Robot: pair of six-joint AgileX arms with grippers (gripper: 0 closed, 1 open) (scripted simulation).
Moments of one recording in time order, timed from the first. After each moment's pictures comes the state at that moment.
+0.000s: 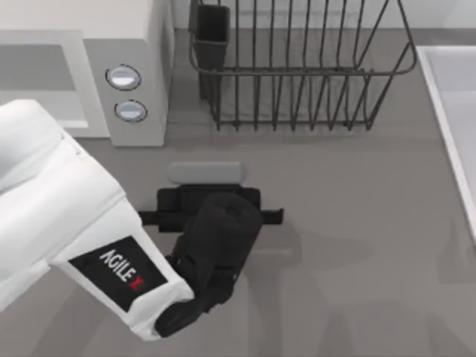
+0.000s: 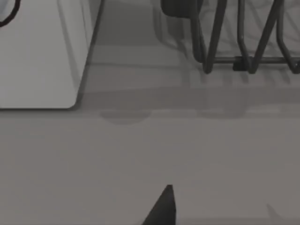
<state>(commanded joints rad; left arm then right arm) -0.85 2.08 0.69 0.90 -0.75 -0.33 0.00 0.00 0.00 0.00 0.00 0.00</state>
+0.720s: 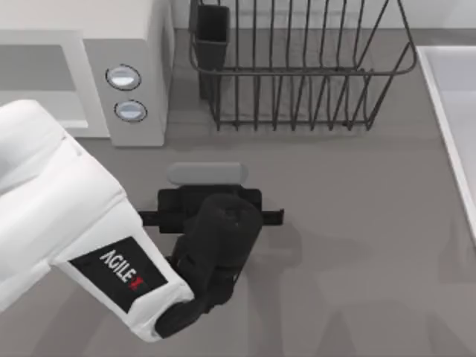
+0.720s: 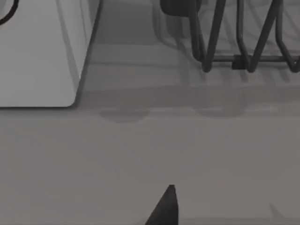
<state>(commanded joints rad) -0.85 2.08 0.69 0.90 -0.75 -0.33 0.00 0.00 0.00 0.00 0.00 0.00</state>
